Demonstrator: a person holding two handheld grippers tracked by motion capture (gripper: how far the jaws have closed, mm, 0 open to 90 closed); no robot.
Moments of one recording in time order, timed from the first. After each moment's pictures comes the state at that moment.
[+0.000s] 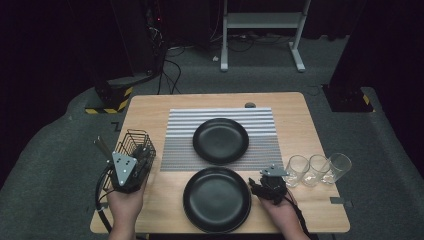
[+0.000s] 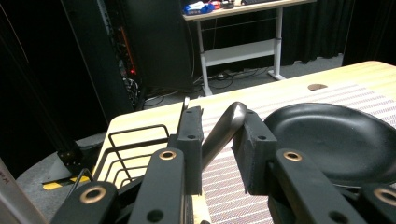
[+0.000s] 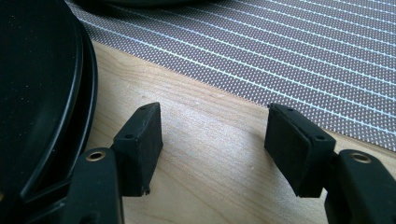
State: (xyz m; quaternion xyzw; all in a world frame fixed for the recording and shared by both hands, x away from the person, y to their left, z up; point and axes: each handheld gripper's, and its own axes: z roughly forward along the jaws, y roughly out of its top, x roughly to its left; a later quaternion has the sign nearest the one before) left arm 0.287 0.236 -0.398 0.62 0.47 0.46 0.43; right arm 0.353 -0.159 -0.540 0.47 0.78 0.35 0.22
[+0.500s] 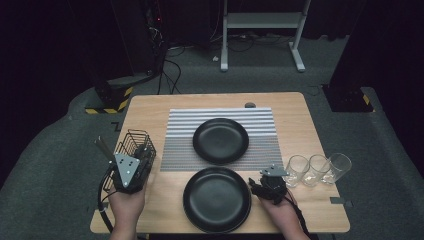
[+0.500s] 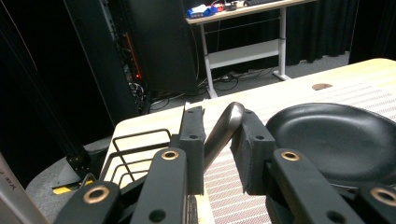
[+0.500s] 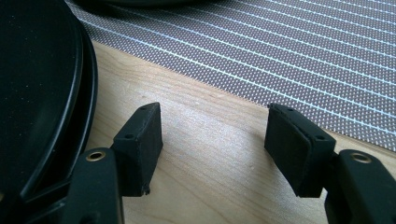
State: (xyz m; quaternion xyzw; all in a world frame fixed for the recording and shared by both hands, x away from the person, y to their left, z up) left arm 0.286 0.230 -0.398 0.62 0.46 0.48 0.42; right arm 0.353 -0.159 -0.540 0.47 0.78 0.35 0.22
